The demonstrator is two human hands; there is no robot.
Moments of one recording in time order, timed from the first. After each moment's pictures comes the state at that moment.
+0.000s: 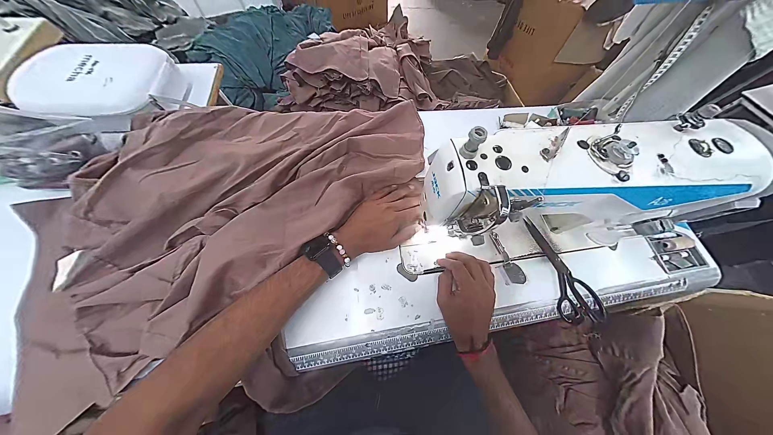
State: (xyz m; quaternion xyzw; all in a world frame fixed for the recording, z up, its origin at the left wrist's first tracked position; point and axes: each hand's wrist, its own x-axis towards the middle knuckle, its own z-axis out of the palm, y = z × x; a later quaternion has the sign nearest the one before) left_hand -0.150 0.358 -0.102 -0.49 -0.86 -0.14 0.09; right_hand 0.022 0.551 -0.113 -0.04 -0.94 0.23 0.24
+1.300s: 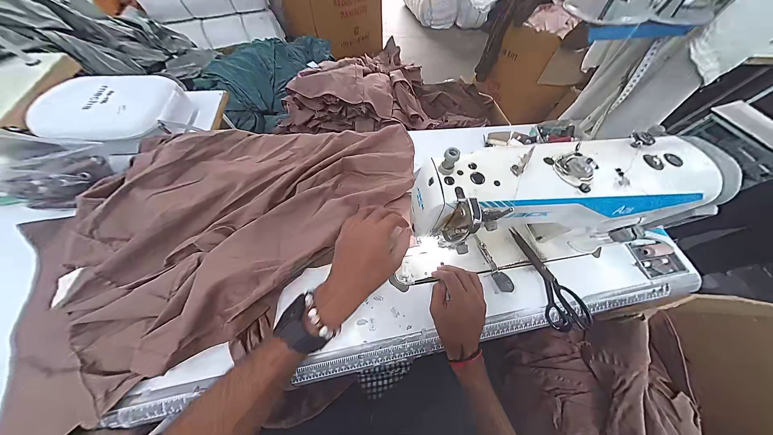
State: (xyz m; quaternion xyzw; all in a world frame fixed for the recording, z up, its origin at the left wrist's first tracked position) left_hand -0.079 0.372 -0.027 -0.21 -0.94 -0.24 0.08; right_hand 0.024 0.553 -0.117 -0.04 -0.93 0.23 0.27
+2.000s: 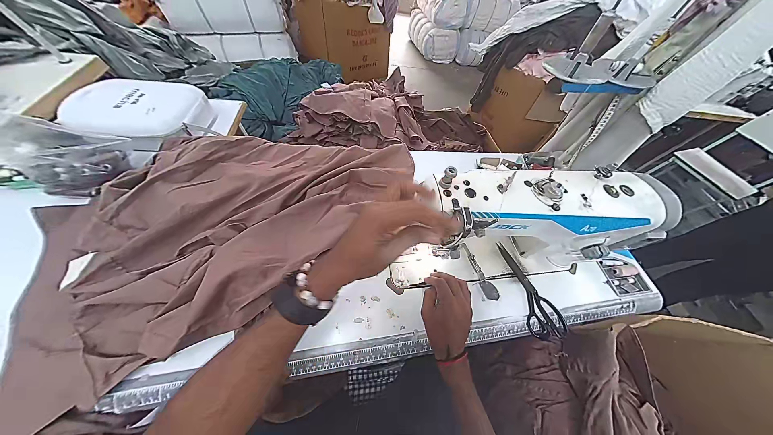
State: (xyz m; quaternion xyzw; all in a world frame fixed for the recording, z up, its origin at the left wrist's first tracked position) left_hand -0.080 0.364 0.046 -0.46 -0.71 -0.51 0.16; right_hand 0.026 0.551 -0.119 -0.03 -0.94 0.21 0.28
